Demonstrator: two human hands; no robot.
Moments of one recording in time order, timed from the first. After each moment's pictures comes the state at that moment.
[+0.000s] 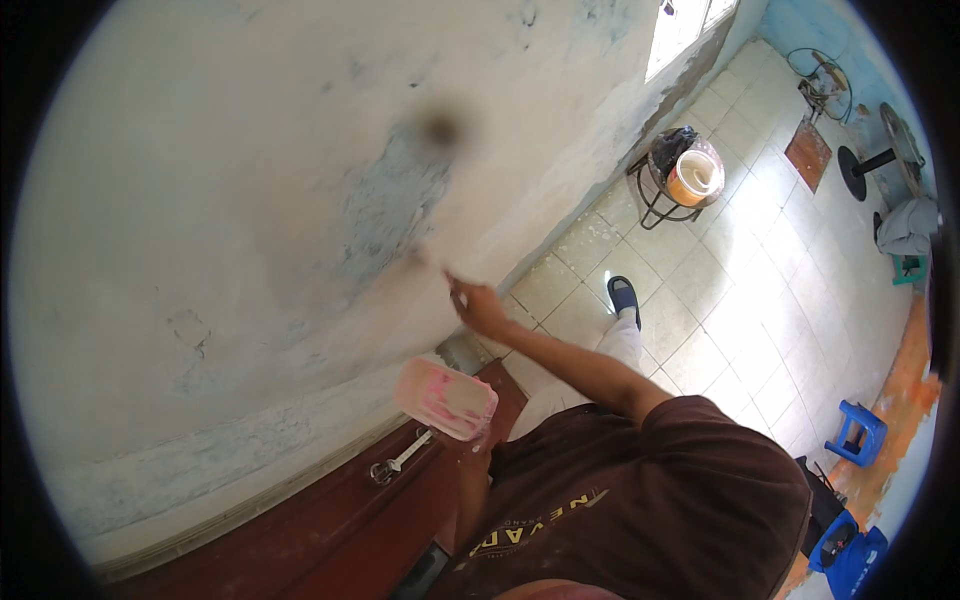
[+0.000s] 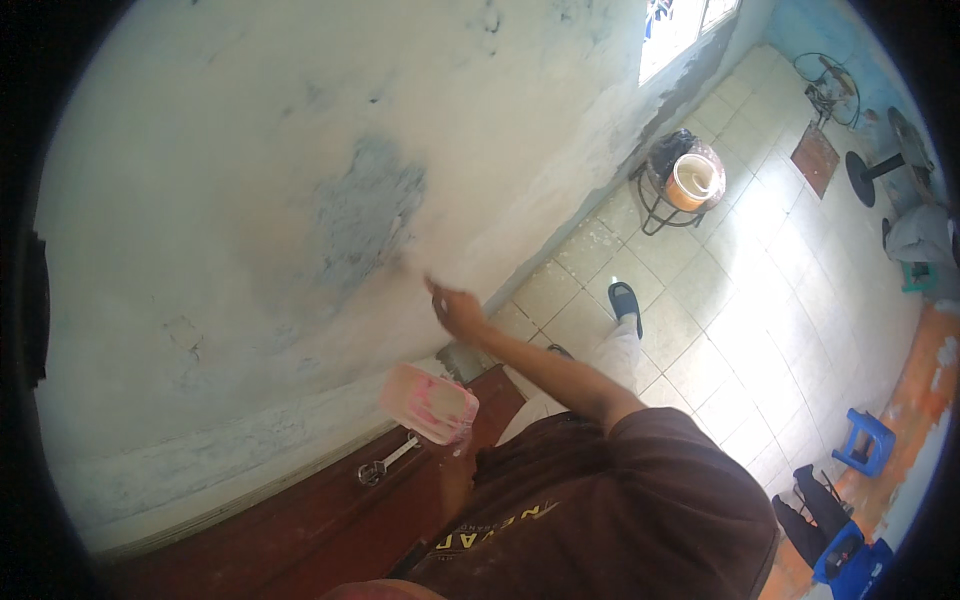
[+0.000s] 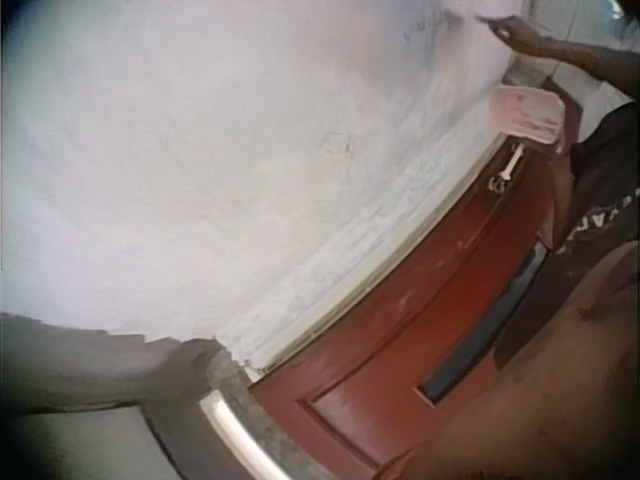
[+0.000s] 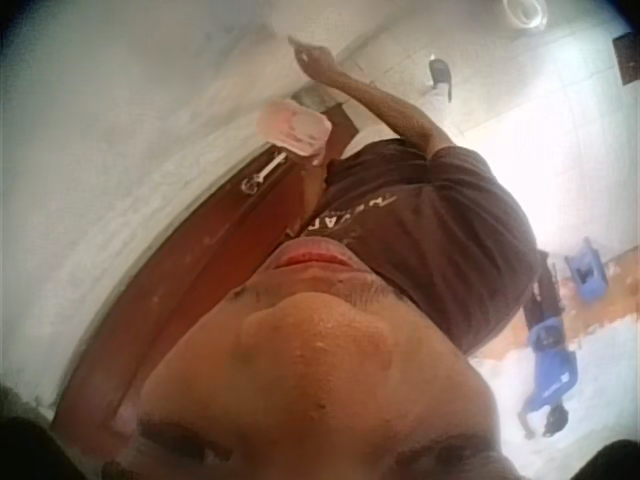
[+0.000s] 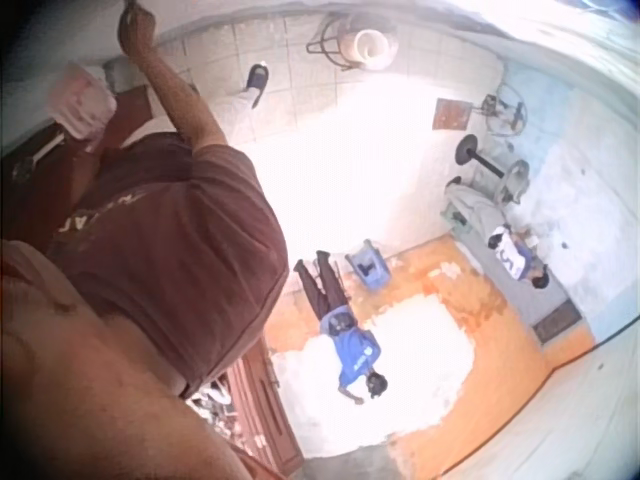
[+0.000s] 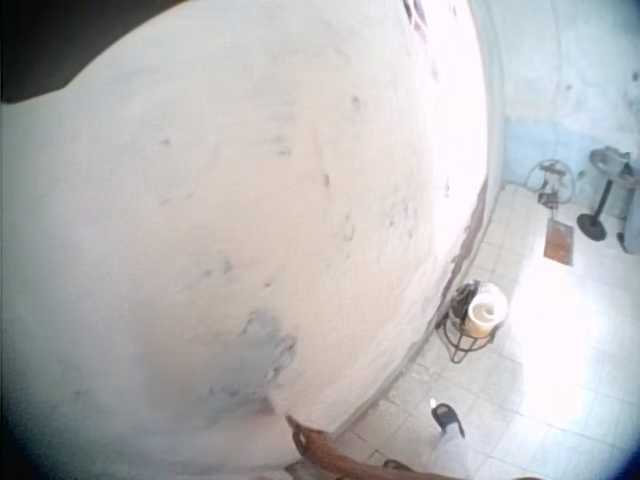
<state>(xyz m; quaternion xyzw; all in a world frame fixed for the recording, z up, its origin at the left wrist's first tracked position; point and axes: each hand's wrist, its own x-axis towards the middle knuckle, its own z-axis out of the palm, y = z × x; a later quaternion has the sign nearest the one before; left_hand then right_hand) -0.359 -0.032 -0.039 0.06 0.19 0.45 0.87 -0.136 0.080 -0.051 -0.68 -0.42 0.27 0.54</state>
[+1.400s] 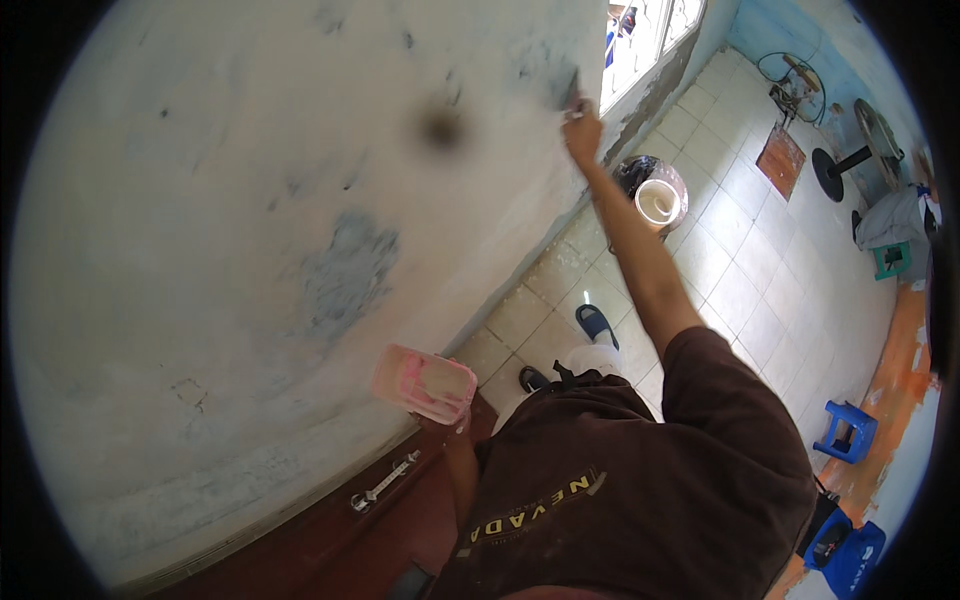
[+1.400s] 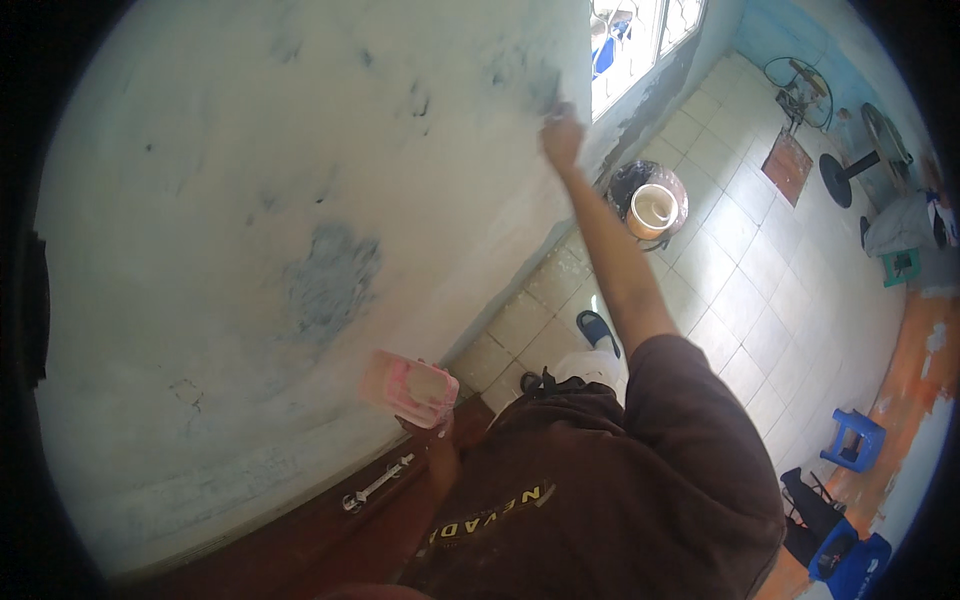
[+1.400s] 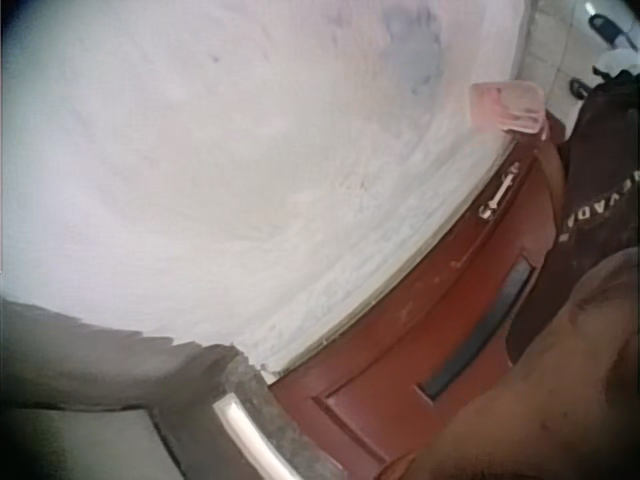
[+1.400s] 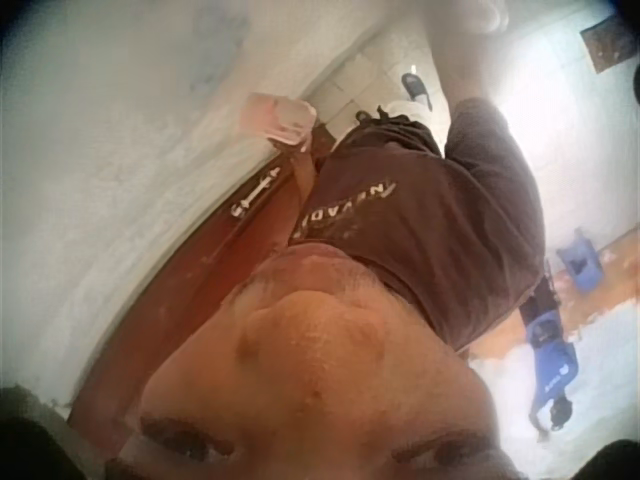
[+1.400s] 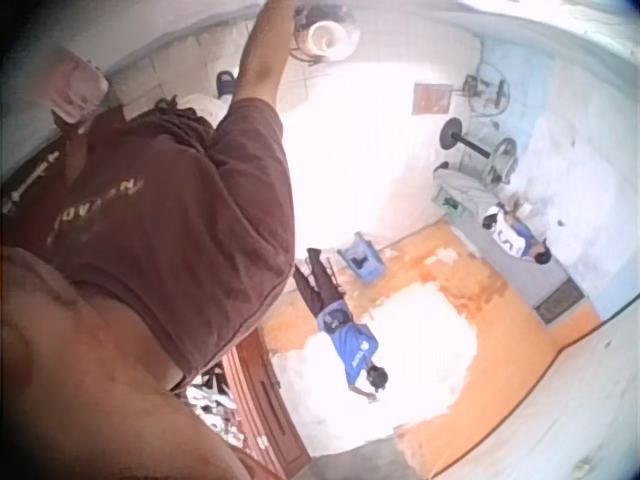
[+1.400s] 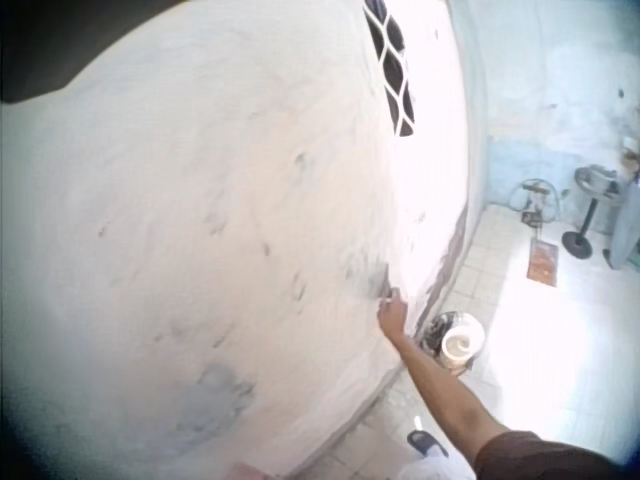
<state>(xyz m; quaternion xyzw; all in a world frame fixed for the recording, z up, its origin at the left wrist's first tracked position) -0.215 0.013 -0.018 0.11 0.18 0.48 0.85 0.359 0.097 -0.008 -0.79 -0.20 -0.16 0.56</state>
